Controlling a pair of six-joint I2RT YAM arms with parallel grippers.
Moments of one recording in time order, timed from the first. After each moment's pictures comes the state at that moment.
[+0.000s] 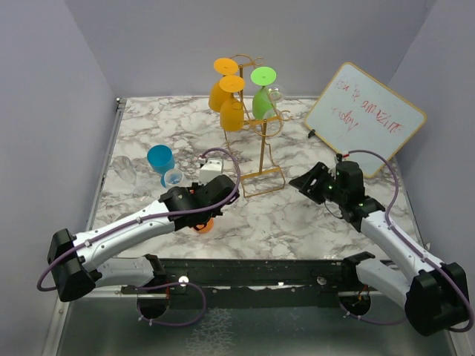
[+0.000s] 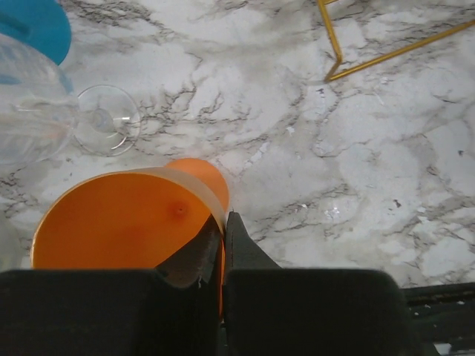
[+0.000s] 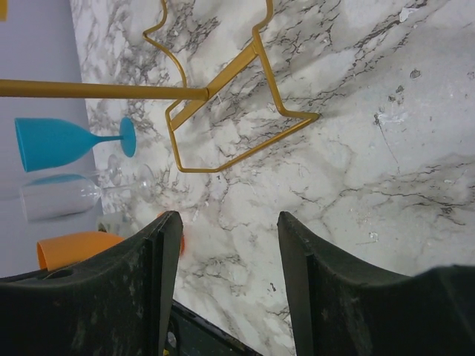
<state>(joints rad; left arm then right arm) -1.01 1.15 0.97 -0.86 -0.58 -0.77 0.29 0.99 0.52 -0.08 -0.26 0.89</state>
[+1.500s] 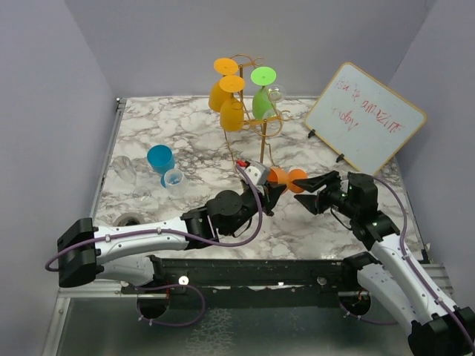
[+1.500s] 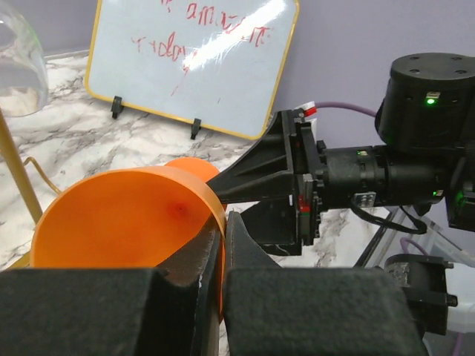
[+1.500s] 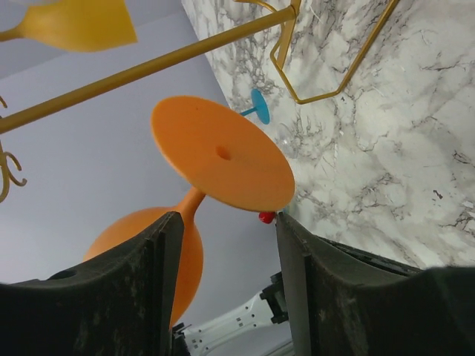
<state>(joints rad) -1.25 1.21 0.82 0.40 -0.41 -0.29 0.29 0.68 0.47 -0.22 -0.38 1.53</state>
